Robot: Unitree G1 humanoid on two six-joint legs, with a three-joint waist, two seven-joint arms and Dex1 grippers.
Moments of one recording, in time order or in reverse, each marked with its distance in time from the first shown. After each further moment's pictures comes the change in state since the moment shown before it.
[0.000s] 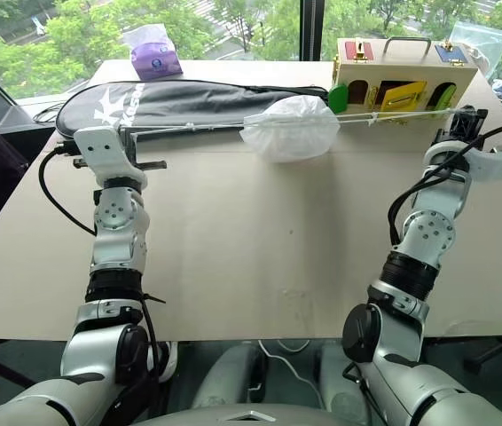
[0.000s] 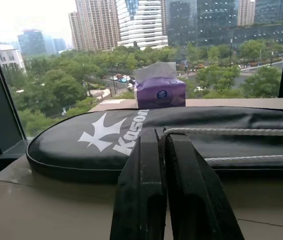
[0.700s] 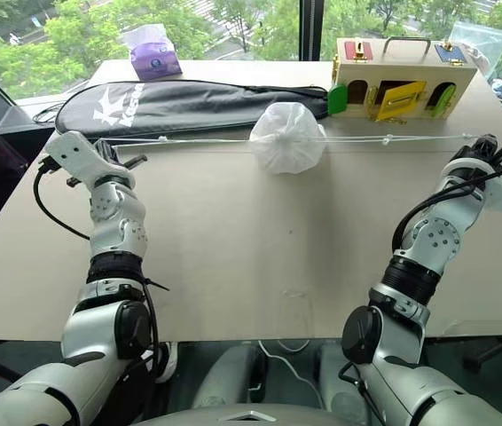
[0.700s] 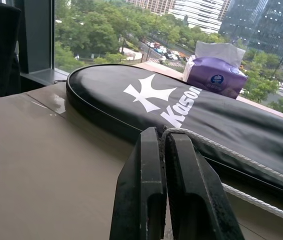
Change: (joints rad) left arm -0.106 -0.001 0.109 0.204 -0.221 -0.045 0.109; right arm 0.010 0.003 -0.041 0.000 0.207 -0.184 -0.074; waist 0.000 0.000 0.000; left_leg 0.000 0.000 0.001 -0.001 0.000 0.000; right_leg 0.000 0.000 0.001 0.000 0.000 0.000
